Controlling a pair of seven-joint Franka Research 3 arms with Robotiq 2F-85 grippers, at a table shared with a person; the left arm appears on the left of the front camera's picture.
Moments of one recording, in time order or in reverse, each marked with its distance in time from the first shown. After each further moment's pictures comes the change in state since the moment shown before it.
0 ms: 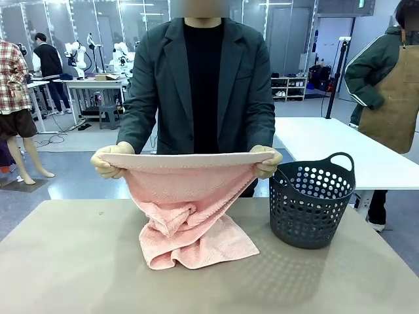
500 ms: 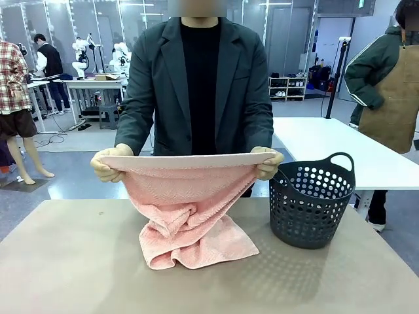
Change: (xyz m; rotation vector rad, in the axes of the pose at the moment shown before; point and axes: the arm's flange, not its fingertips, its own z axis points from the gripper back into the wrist) left arm 0.034 -0.141 -0.053 0.189 0.224 -0.493; right arm 0.025 0.124 -0.060 -0.130 0.181 0.442
